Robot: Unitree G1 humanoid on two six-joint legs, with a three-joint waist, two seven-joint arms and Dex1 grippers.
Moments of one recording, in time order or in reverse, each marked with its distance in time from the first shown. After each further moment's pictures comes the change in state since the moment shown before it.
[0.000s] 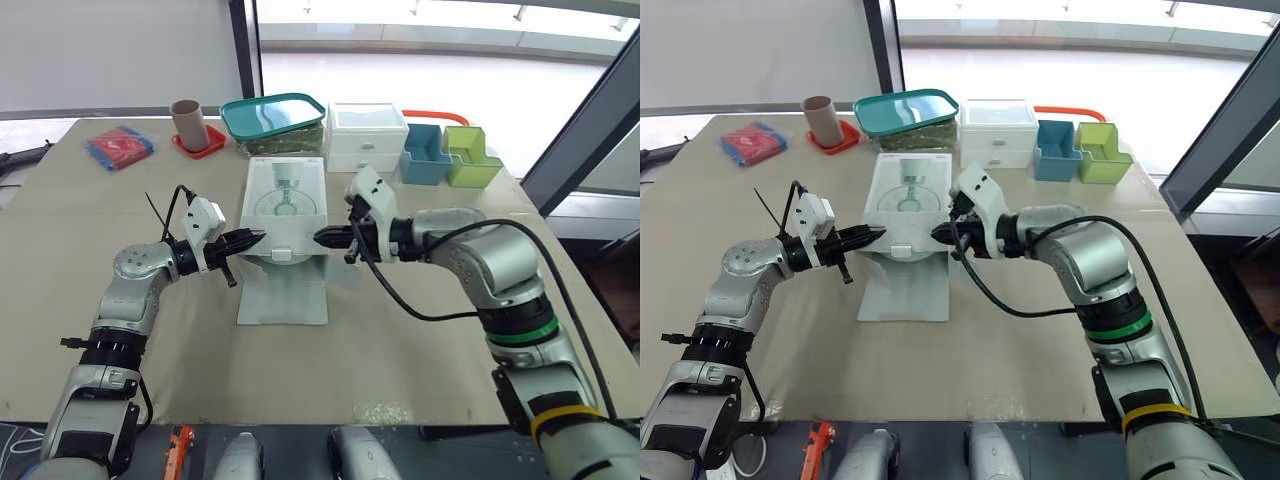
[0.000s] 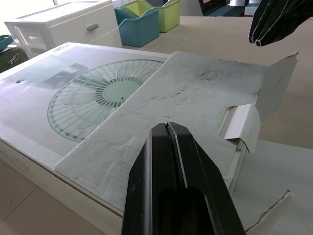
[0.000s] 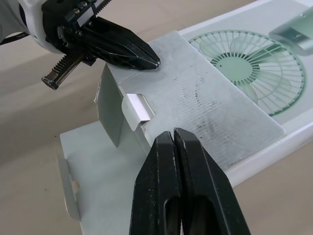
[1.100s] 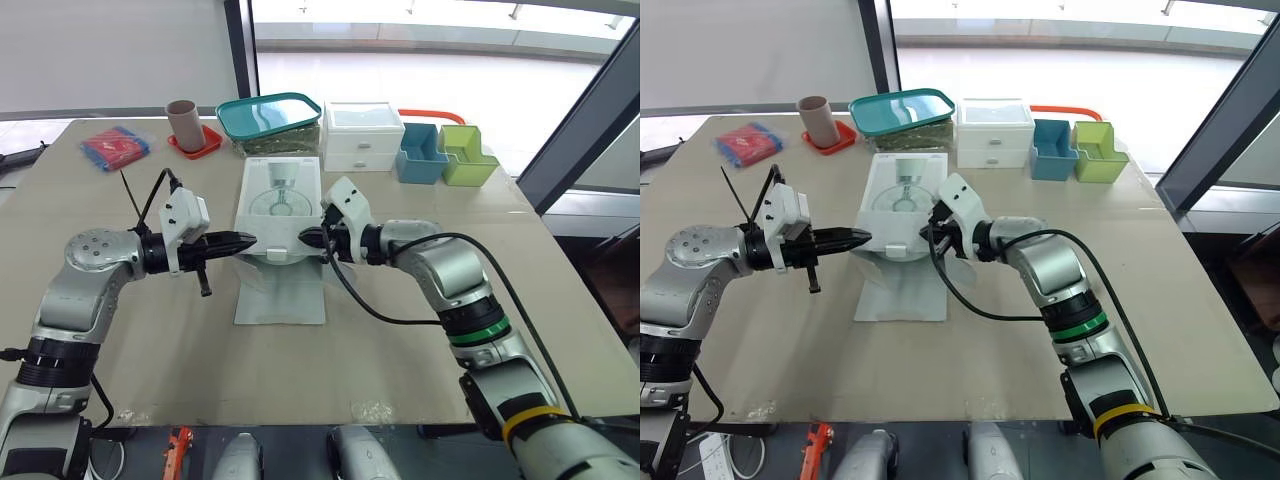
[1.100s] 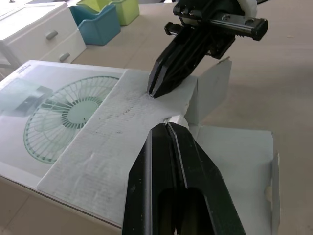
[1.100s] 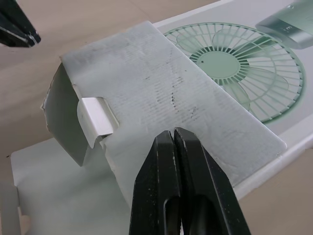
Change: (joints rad) left arm 0.085 0.223 -0.002 -0.379 -0.069 0.259 -0.098; right arm 0.023 0.128 0.037 0.143 -0.125 -0.196 -0.041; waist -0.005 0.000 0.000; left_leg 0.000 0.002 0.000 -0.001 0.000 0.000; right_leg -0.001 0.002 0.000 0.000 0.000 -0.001
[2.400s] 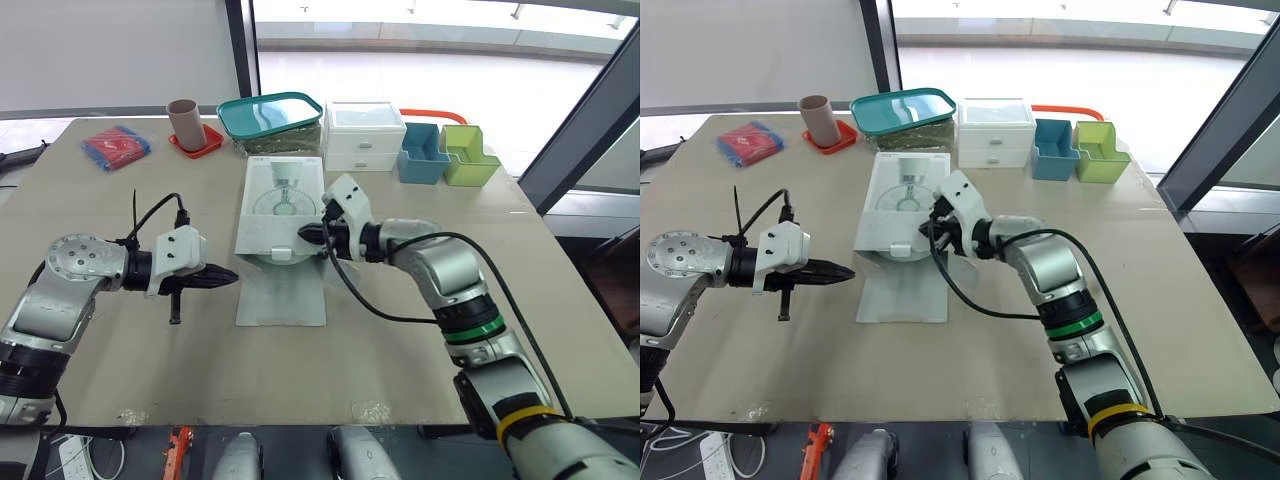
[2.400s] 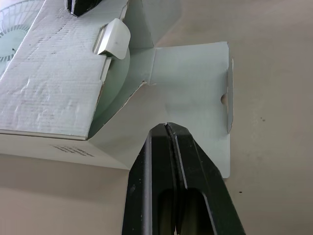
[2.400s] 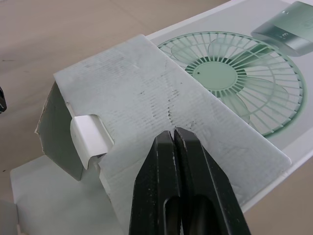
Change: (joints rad) left arm 0.057 0.155 -0.061 -0.021 0.072 -0.094 -0.136; right arm -0.016 0.020 -0.053 0.030 0.025 0.020 -0.005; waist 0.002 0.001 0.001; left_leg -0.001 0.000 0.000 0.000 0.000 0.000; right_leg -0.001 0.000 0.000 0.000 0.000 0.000
